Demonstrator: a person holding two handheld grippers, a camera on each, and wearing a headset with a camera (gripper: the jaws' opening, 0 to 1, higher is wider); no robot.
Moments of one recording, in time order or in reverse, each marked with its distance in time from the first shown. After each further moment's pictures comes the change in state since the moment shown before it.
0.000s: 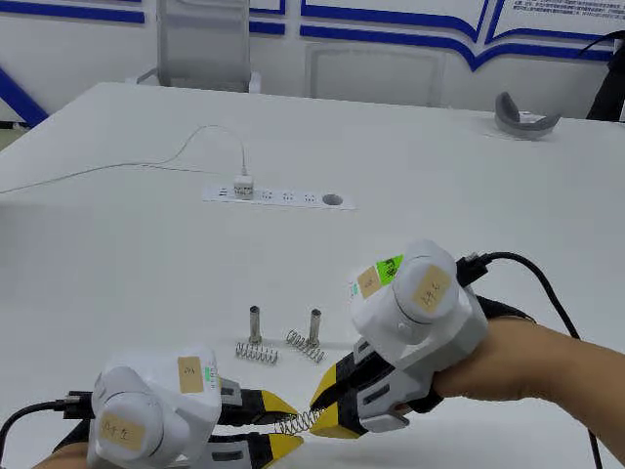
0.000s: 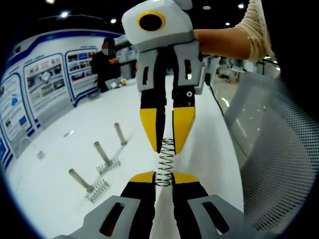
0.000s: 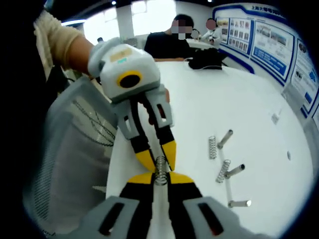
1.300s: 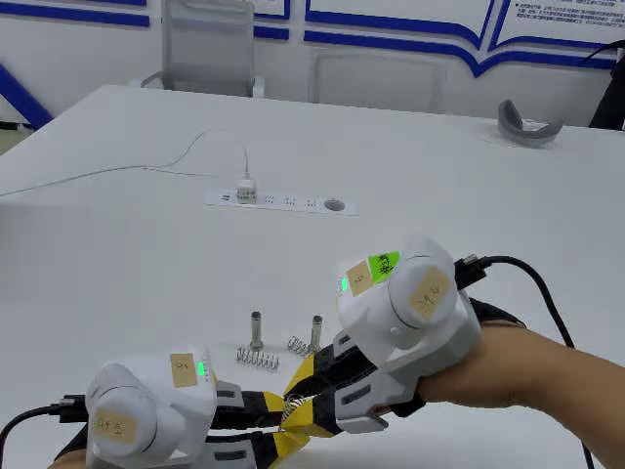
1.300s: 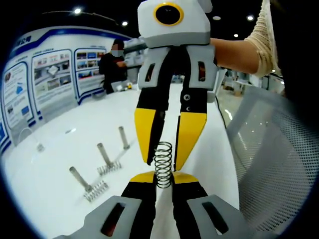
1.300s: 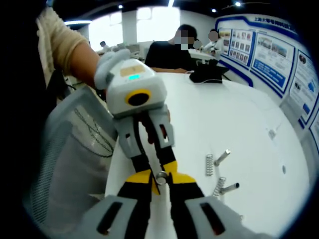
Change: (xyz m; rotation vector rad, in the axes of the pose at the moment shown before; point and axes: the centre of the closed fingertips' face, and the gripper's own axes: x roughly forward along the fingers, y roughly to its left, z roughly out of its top) left arm -0.001 0.002 0.010 -0.092 -0.066 0.016; right arm 0.004 0.000 0.026 -0.053 -0.074 -0.033
